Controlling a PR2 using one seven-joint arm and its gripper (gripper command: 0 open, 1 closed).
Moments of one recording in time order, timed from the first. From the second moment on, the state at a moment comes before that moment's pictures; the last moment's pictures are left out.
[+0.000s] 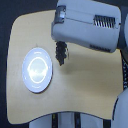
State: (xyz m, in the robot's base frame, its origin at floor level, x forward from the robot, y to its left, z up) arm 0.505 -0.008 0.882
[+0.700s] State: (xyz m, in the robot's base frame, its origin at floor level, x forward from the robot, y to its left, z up) arm 0.458 0.036 0.909
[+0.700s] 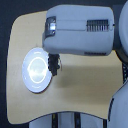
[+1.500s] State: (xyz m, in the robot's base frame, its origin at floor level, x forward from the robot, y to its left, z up) arm 0.421 0.149 0.874
